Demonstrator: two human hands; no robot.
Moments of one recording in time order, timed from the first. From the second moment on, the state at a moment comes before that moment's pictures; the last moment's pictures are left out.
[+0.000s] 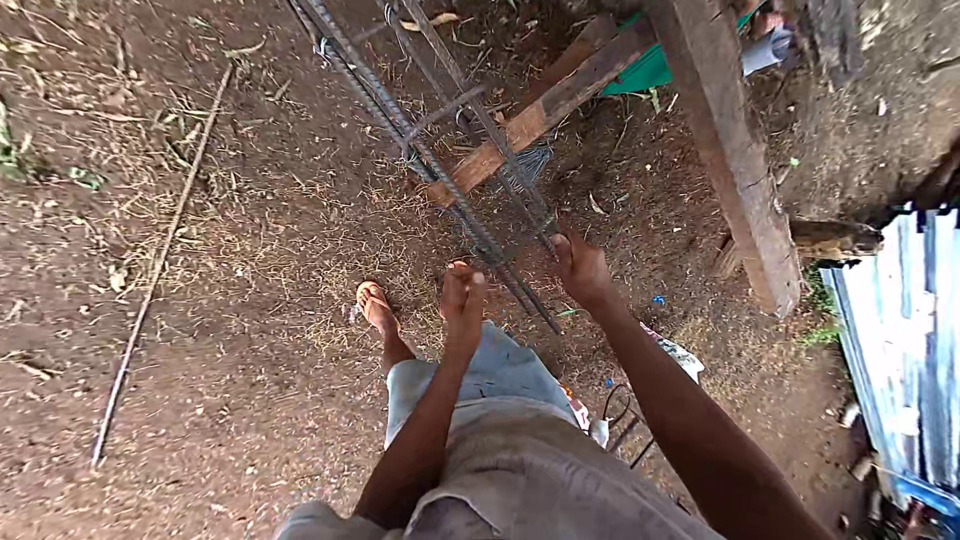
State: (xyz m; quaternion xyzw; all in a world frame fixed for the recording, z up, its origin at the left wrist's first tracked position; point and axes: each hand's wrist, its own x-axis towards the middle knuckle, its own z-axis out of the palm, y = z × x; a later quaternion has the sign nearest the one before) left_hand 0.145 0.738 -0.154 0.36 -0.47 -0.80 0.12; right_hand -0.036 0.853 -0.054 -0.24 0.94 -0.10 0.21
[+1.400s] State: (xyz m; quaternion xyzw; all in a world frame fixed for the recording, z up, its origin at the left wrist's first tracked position) left_hand 0.102 0.733 -0.165 0.37 -0.29 -0.88 0.10; right_hand -0.074 0.793 -0.038 -0.14 0.92 -0.13 0.34
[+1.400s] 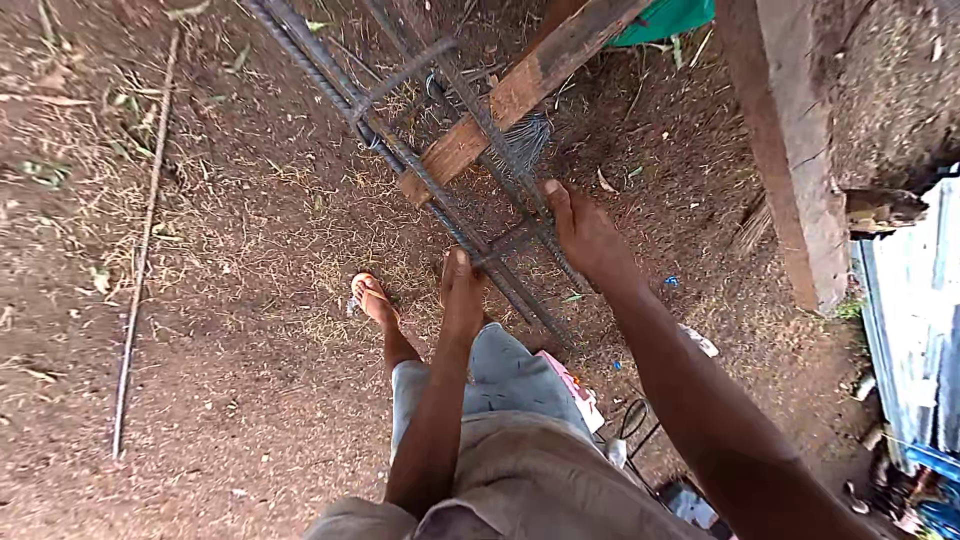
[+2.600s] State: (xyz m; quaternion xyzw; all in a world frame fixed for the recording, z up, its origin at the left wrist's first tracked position) left_hand 0.077 0.678 -0.080 0.39 -0.47 -0.79 -0.01; right_hand -0.017 0.796 -0.036 -0.01 0.97 -0.13 0.19
